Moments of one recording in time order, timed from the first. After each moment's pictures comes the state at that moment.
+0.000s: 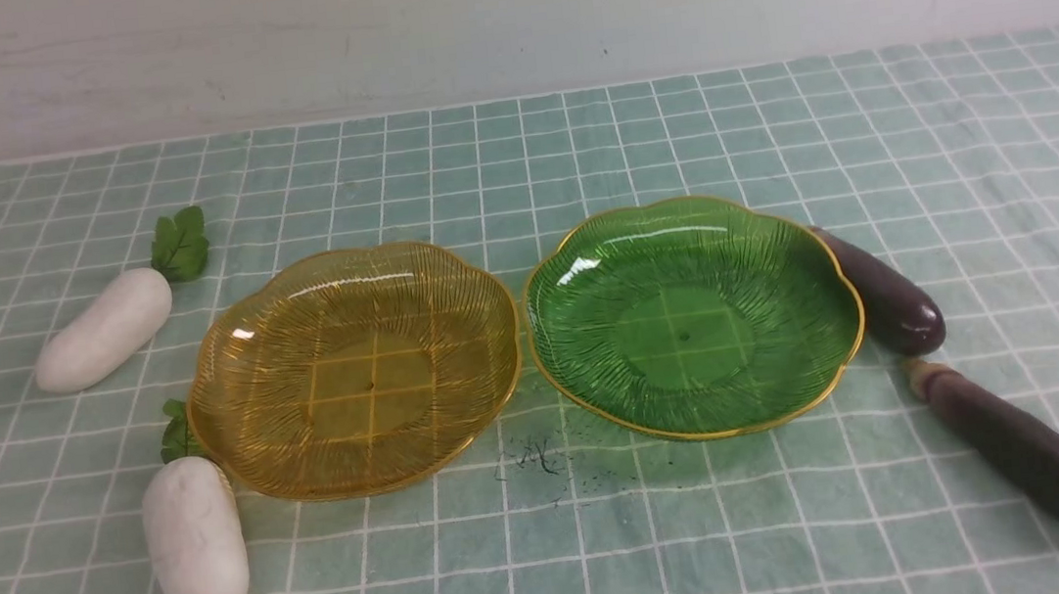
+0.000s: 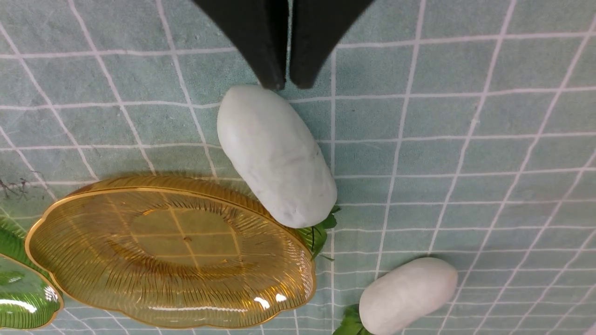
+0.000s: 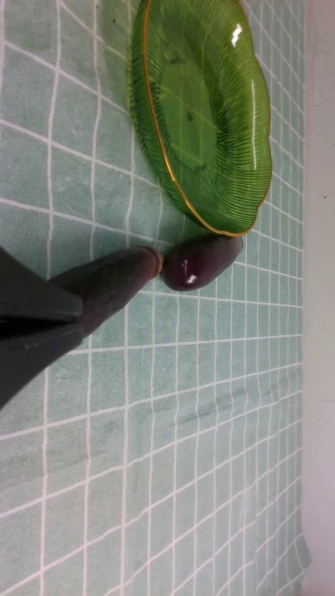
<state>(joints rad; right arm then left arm) 0.01 -0.01 0.02 -0.02 0.40 0.02 -0.08 -0.01 0.03 0.05 0.39 -0.10</state>
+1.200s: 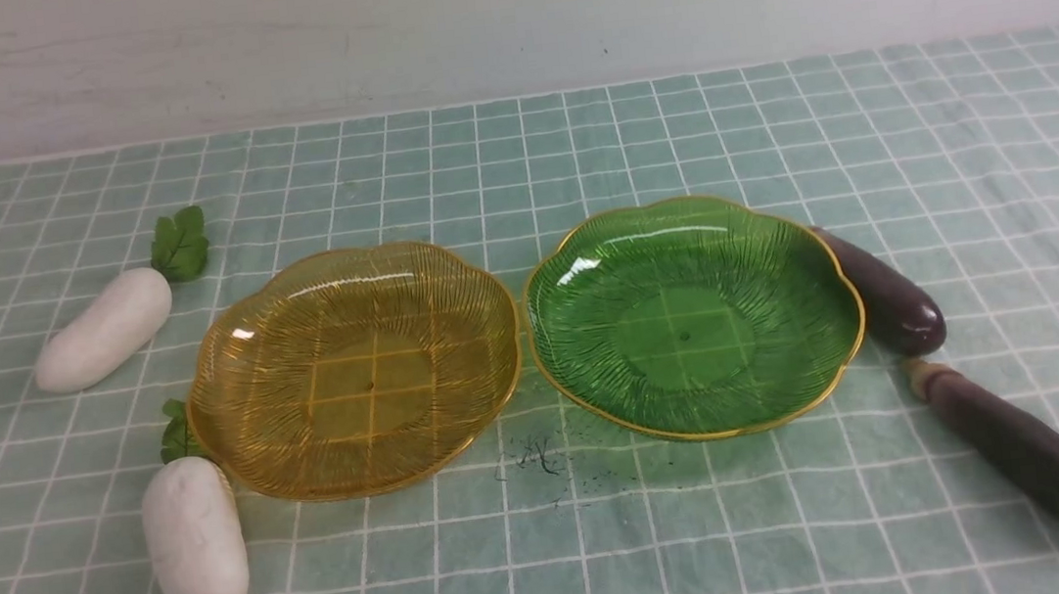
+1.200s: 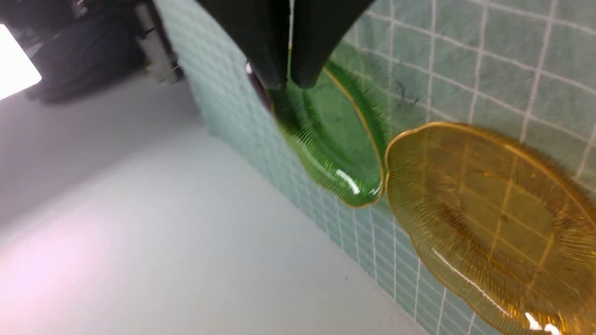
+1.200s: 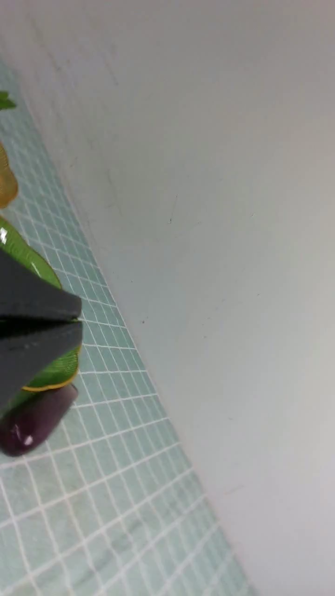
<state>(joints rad) 0.01 0.07 -0.20 0.49 0.28 -0.02 -0.08 0.13 -0.27 -0.74 0.51 -0.19</state>
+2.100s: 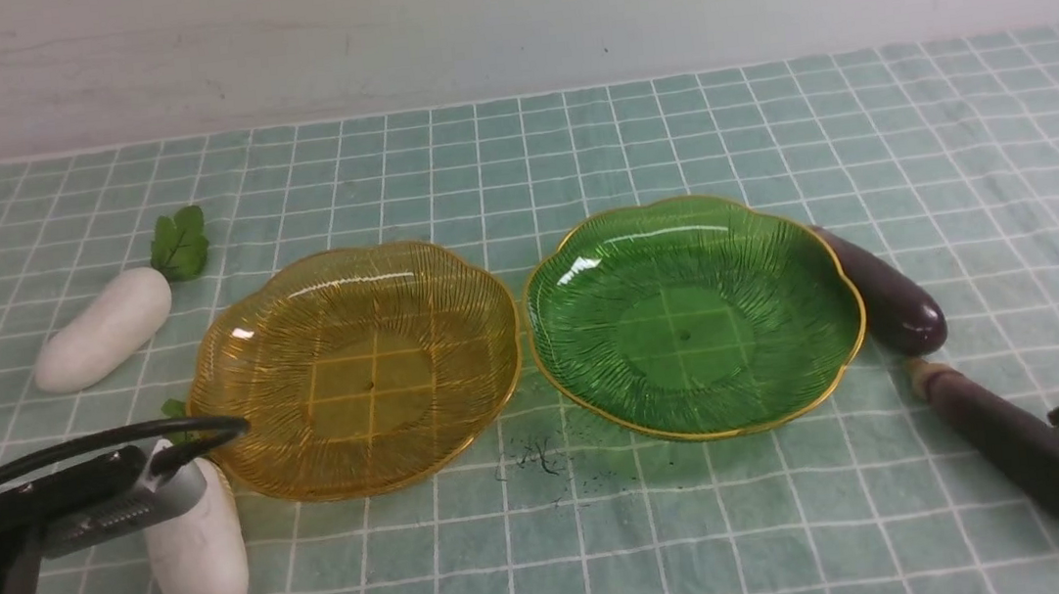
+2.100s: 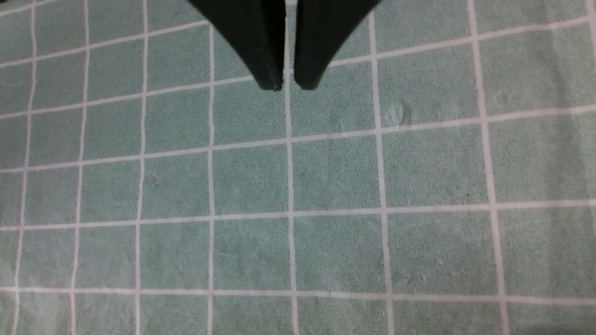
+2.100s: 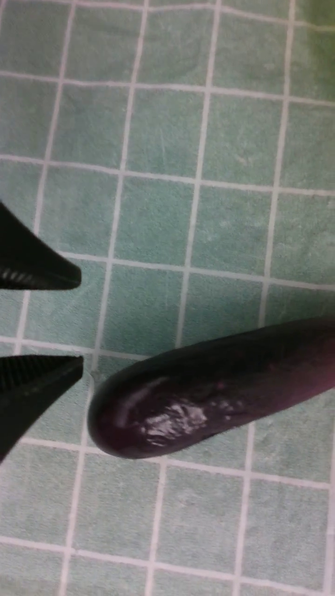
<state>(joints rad) 0.01 1.34 -0.82 0.20 0.91 -0.23 -0.08 0.99 -0.57 -0.41 0.96 0.08</state>
